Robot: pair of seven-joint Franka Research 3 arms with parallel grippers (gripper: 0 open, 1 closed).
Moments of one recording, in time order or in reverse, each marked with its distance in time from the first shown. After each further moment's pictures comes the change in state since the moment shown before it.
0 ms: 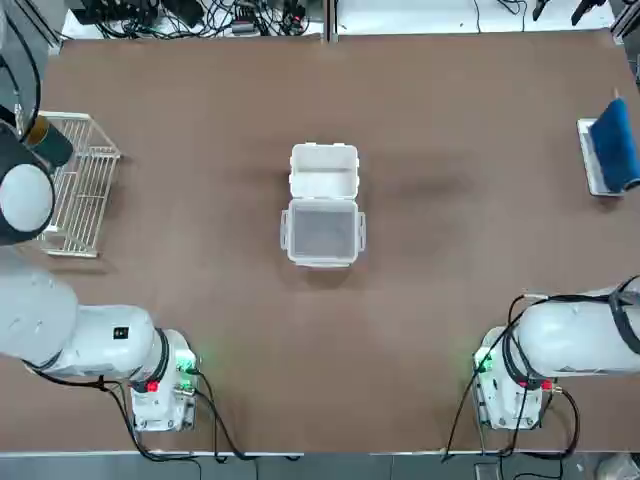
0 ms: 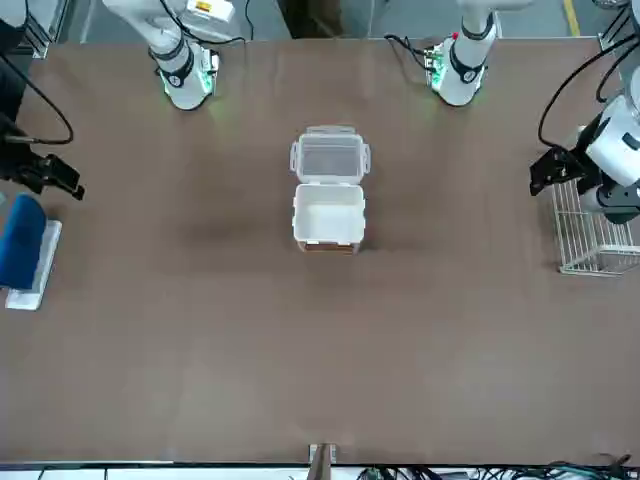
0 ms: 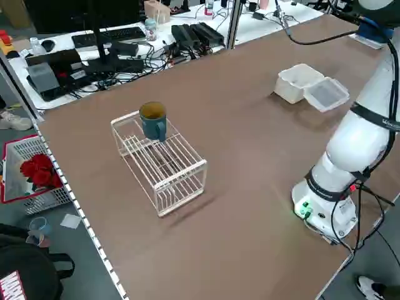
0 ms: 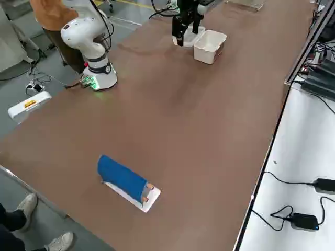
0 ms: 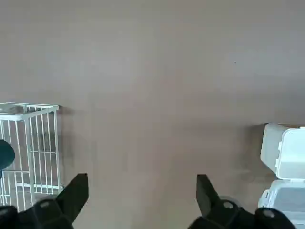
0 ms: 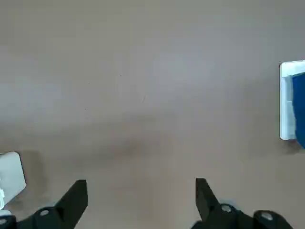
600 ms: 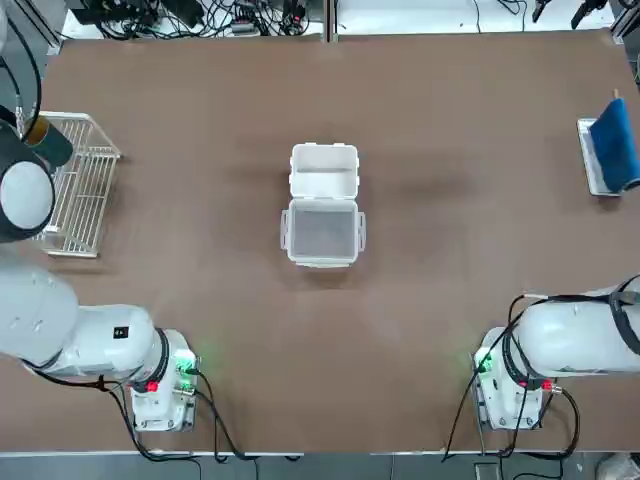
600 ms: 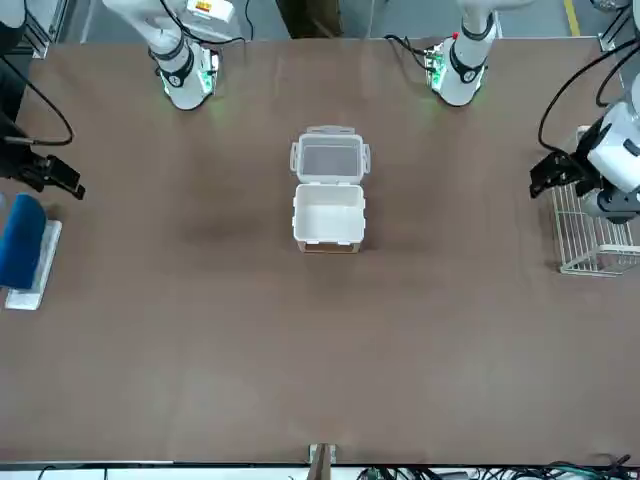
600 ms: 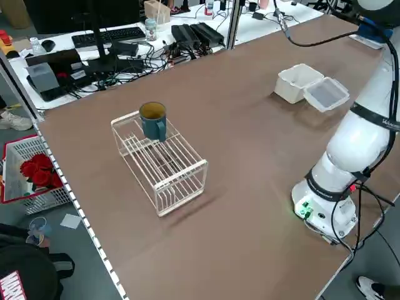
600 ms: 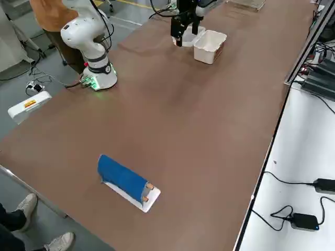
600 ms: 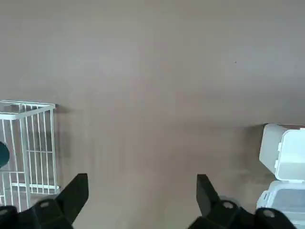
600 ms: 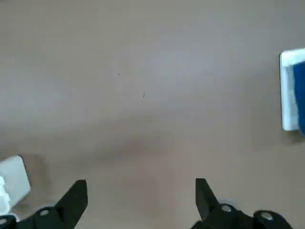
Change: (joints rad) left arm 0.009 0.013 0.003 -0.012 -0.014 0.020 0.001; right arm 0.005 0.000 0.001 -0.006 0.010 -0.009 0.090
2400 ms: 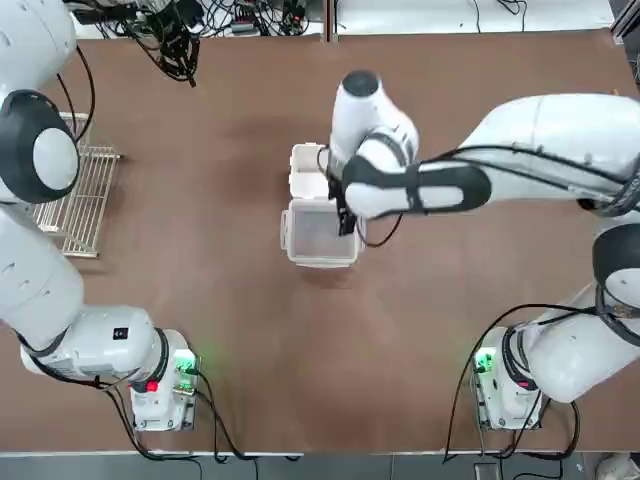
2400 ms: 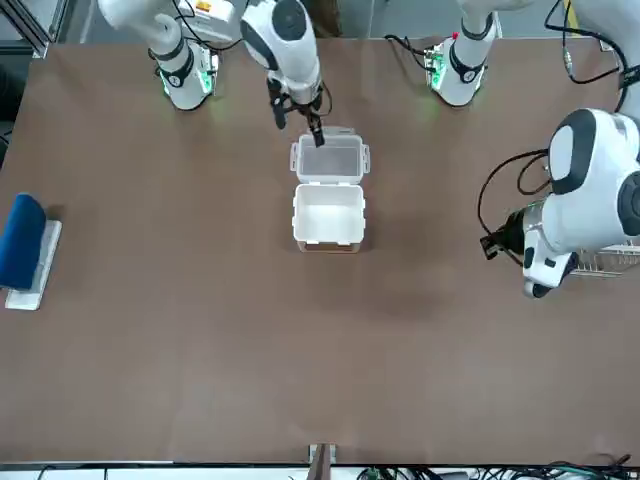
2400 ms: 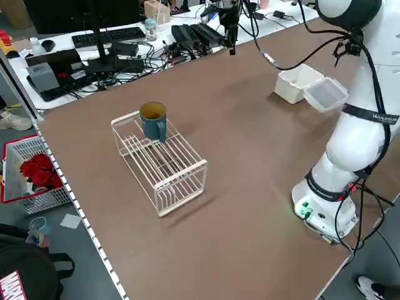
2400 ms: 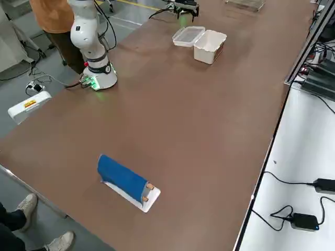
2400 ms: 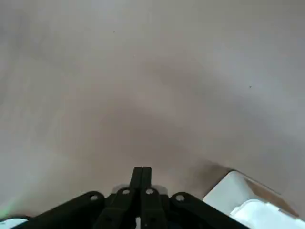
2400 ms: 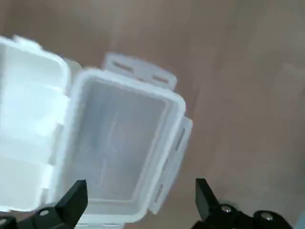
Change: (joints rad) left arm -0.019 0.201 -0.014 -0.184 -0.162 0.243 -0.553; right arm 0.656 0.186 0.438 -0.430 0.099 0.651 2.046
